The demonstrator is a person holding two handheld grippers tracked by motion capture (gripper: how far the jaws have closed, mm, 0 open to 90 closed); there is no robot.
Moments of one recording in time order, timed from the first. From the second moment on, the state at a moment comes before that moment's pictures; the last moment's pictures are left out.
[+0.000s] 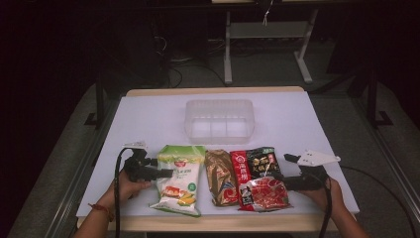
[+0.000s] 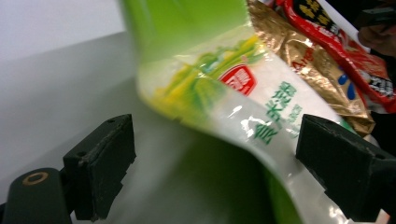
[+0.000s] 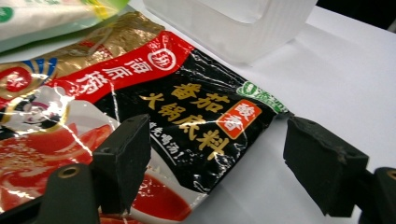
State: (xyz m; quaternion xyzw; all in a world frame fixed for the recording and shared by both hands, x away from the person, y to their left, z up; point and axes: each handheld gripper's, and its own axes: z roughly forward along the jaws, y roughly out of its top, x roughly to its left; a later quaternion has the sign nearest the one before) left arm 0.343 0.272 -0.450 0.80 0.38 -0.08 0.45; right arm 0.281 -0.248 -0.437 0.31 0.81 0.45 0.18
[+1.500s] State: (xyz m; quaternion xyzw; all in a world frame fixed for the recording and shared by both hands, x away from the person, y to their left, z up) left arm 0.301 0.245 -0.391 0.79 0.30 0.02 0.54; right arm 0.275 -0.260 -0.435 0.33 0.80 0.46 0.20
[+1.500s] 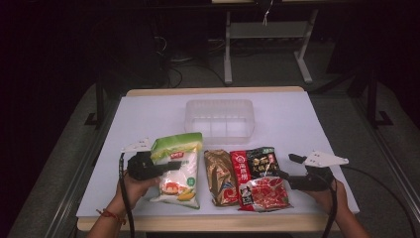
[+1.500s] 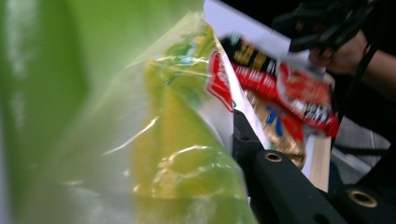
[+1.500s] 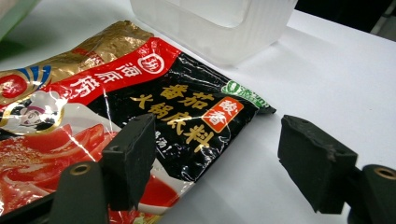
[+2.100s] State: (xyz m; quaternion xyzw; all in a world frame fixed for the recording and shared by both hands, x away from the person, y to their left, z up) left arm 0.281 0.265 -0.369 0.73 0.31 0.11 0.60; right arm 0.282 -0.265 -0.429 0.36 0.78 0.48 0.20
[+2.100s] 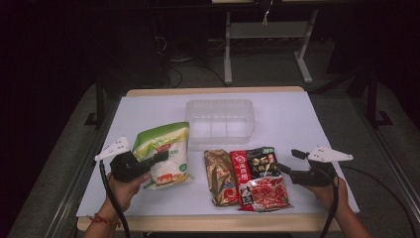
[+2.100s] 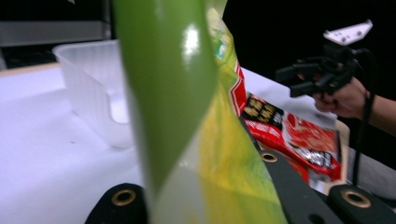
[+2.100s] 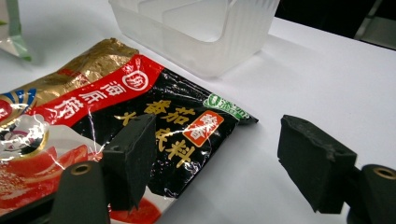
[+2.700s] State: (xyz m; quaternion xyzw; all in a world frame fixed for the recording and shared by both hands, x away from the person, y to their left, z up) left arm 0.284 0.272 -0.355 0.68 0.35 0.15 0.63; right arm 0.282 -0.263 -0.430 0.35 0.78 0.47 0.21
